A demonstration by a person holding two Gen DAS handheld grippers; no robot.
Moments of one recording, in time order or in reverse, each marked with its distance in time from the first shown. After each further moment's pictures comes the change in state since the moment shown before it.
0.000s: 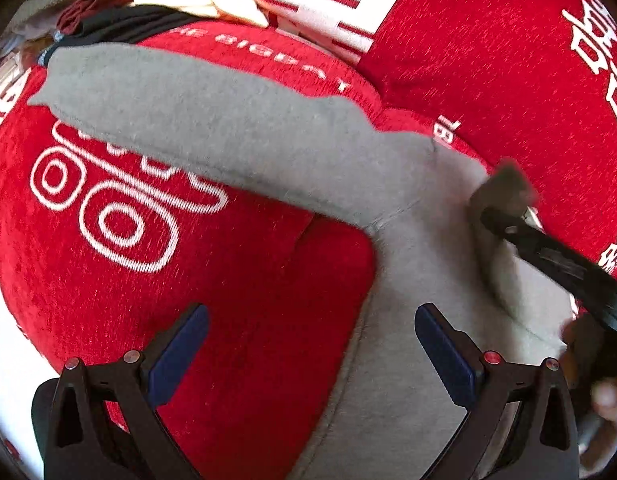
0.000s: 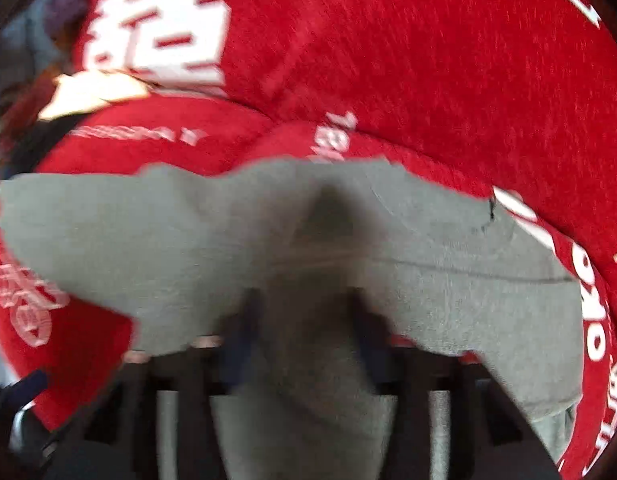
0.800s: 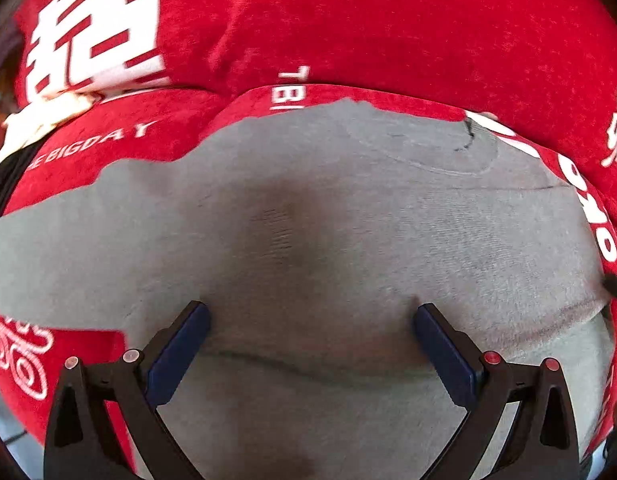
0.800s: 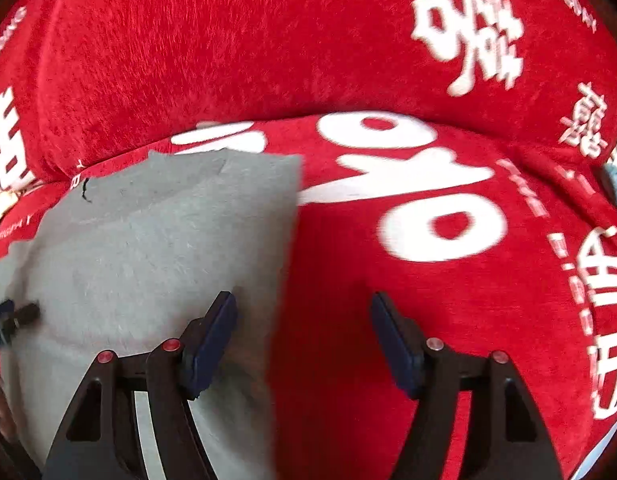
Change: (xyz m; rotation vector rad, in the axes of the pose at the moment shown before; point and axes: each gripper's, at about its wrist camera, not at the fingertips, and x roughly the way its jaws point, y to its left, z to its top) left arm 0.079 -0.191 0.024 0.418 0.059 0.097; right arm -0.046 -0.287 -0.133 0.333 -0.012 -0.257
